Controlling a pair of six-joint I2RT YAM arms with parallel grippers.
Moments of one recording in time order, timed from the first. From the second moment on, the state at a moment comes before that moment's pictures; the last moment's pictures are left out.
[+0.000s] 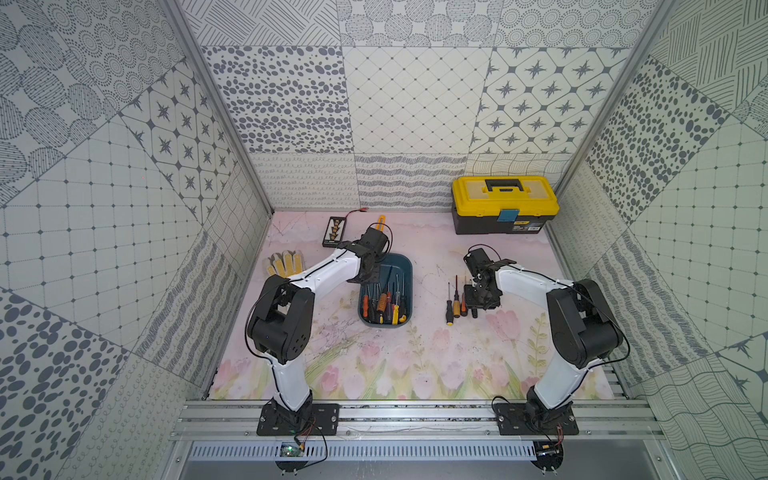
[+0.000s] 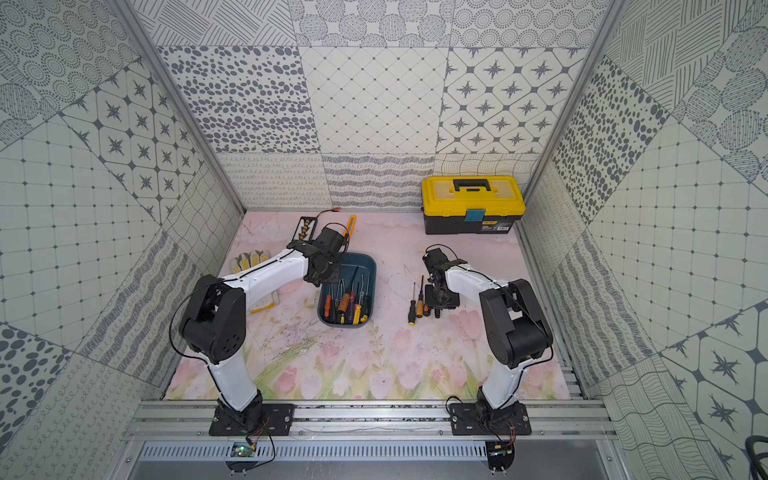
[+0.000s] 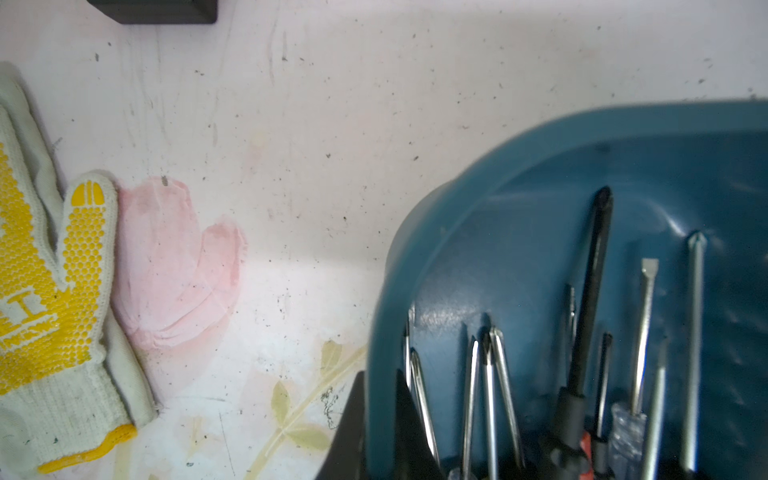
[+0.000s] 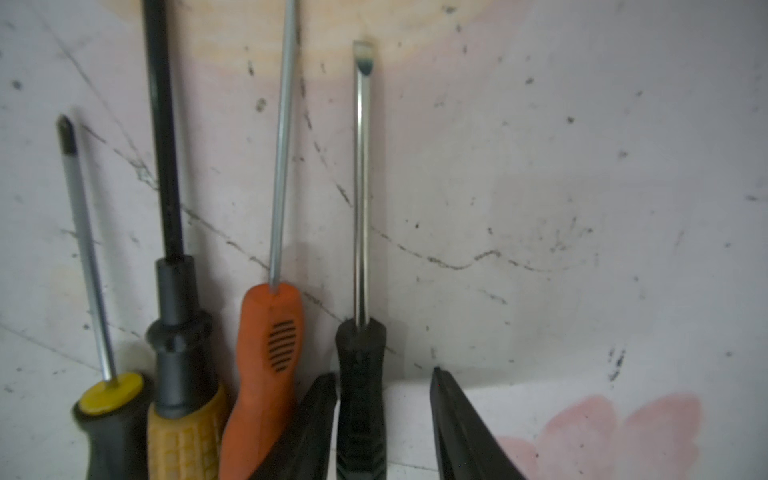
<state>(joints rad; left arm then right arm) -0.43 1.85 1.38 -0.75 -0.28 -0.37 0.36 1.76 1.07 -0.71 0.10 0.39</state>
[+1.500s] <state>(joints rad) -0.43 1.79 1.36 -0.73 -0.26 -0.38 0.79 1.81 1.34 -0.40 -0.25 0.72</state>
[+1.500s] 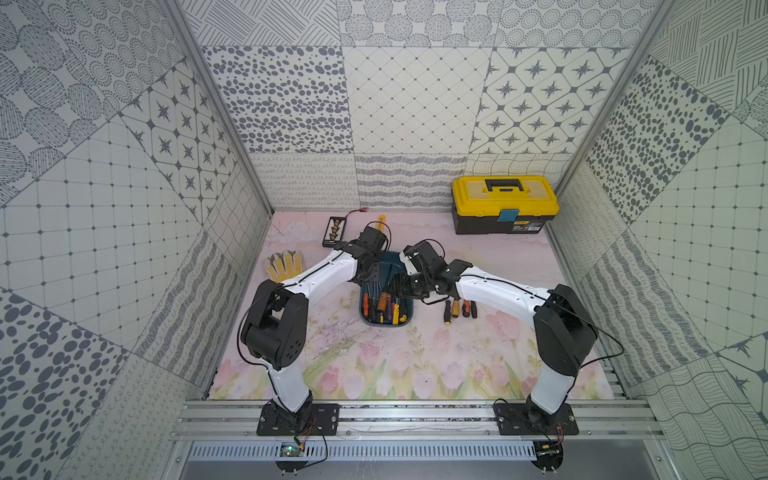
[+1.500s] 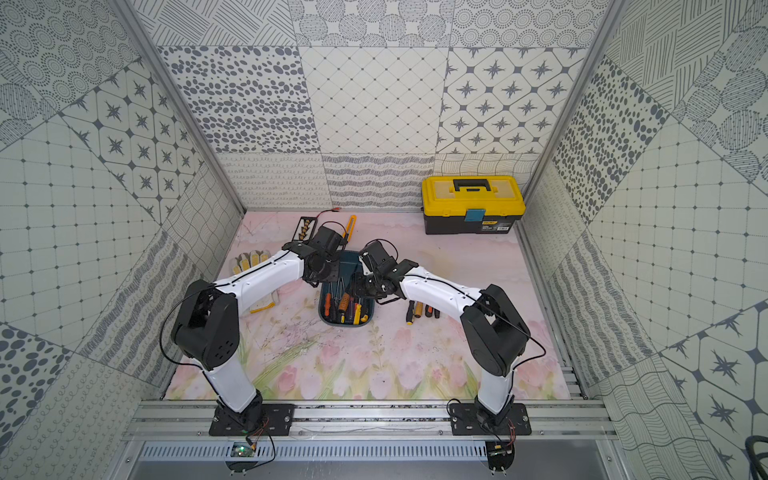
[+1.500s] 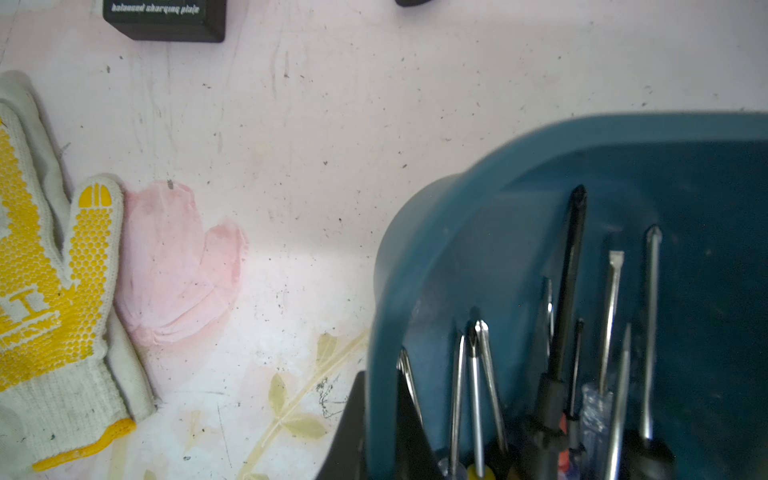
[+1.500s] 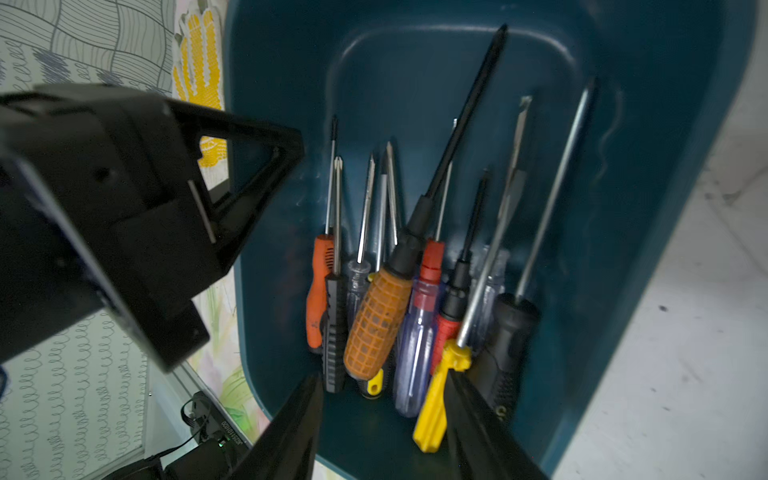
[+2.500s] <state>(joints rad) -0.44 1.78 1.36 -0.73 -0.28 -0.39 0.84 2.00 1.41 -0.34 -0.37 0.81</state>
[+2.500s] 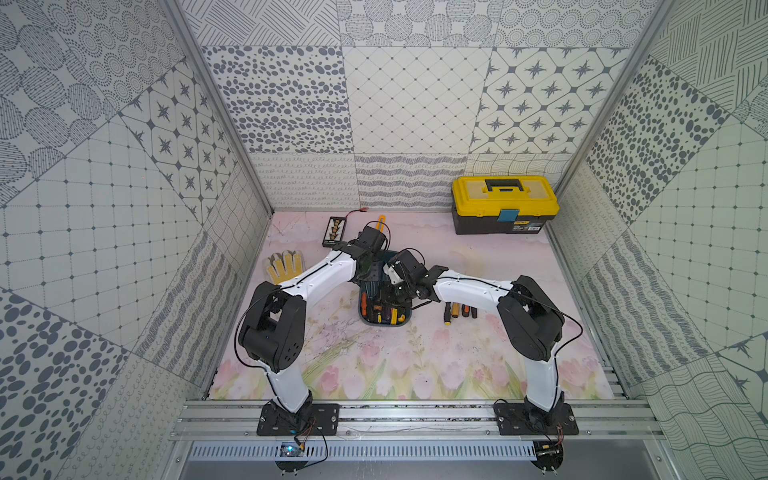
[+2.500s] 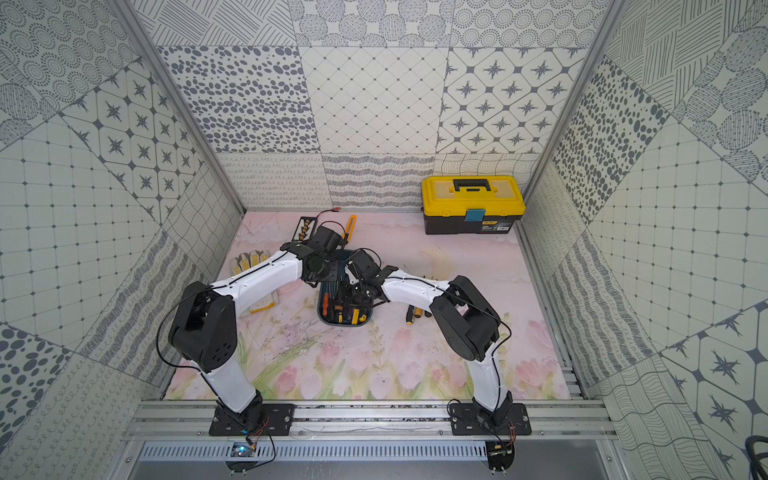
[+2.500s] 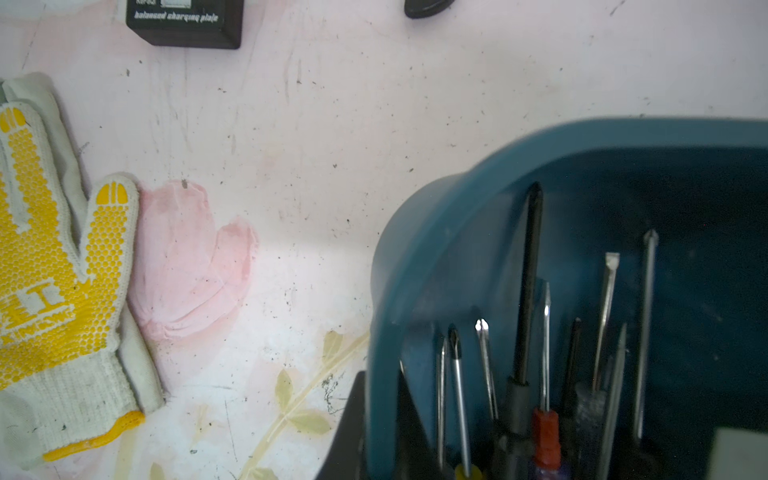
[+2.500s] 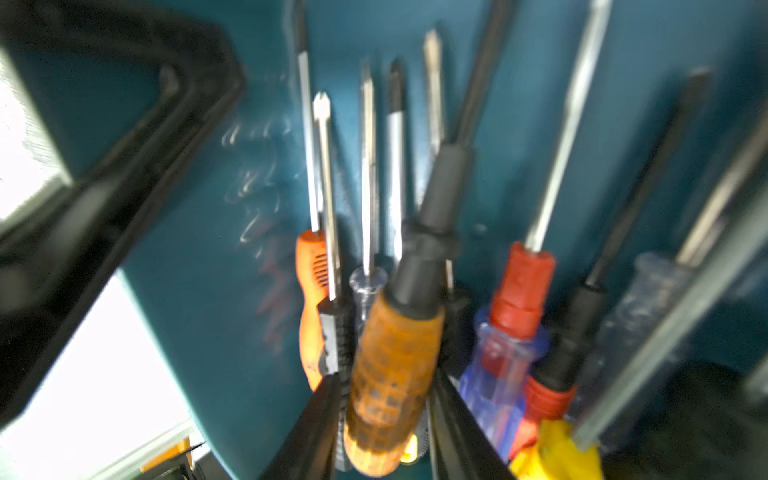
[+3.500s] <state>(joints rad) -0.44 1.78 1.36 -0.73 -0.29 -0.39 0.85 1.86 1.38 -0.40 -0.28 0.67</state>
